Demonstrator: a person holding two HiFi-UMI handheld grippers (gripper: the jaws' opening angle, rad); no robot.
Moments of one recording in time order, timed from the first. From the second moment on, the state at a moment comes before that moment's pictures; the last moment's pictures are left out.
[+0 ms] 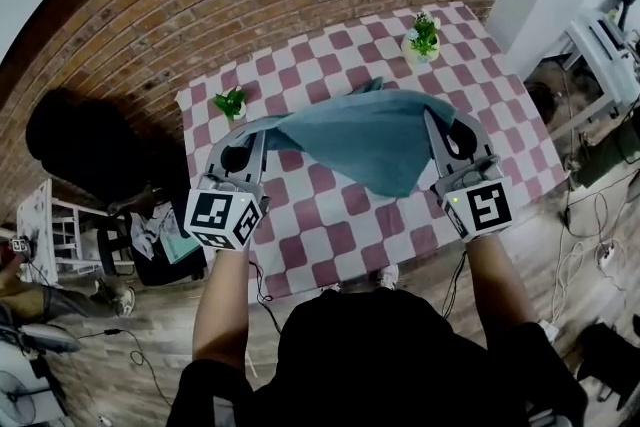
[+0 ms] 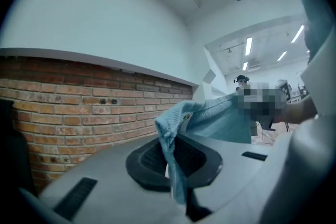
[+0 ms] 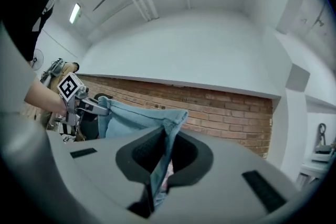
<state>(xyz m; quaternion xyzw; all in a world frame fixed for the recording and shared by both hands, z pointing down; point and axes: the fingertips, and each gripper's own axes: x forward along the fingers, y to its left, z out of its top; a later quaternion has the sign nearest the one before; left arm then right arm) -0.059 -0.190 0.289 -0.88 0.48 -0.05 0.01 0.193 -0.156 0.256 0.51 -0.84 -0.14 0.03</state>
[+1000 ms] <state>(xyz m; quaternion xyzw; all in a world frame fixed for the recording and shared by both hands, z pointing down) -0.090 -0.427 0.265 -0.82 0.54 -0.16 0.05 0.157 -0.423 0.221 0.45 -0.84 -0.23 0.18</state>
